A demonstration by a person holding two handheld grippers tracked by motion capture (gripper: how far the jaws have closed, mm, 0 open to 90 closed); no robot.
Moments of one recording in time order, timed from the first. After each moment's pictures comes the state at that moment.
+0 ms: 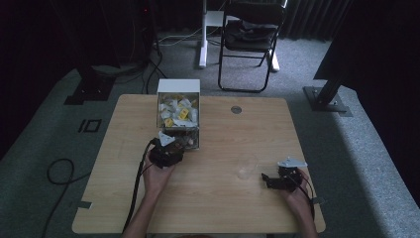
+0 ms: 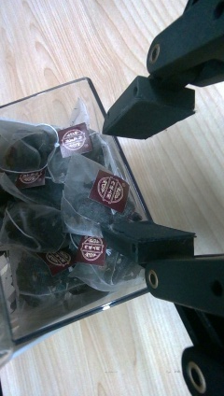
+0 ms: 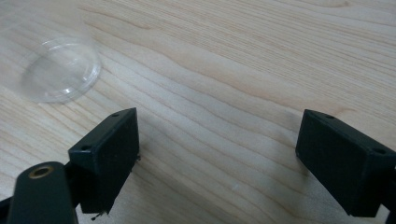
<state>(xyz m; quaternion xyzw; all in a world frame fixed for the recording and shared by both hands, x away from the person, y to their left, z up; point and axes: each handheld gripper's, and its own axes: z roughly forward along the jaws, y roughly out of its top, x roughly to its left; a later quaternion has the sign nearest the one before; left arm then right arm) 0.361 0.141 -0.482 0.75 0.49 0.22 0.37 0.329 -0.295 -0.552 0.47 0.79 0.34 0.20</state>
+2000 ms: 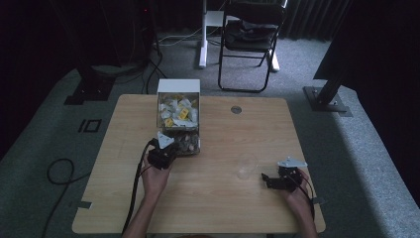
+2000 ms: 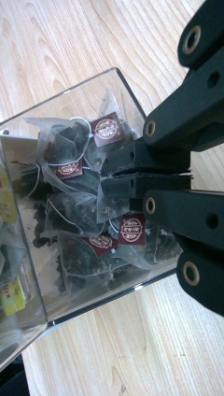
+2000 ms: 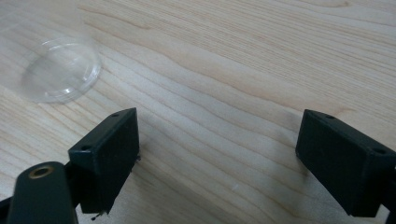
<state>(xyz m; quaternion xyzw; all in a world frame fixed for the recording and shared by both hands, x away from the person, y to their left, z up) 0.351 0.141 -0.469 0.76 0.47 0.25 0.38 0.329 -0.295 -0.552 0.47 0.79 0.34 0.20</state>
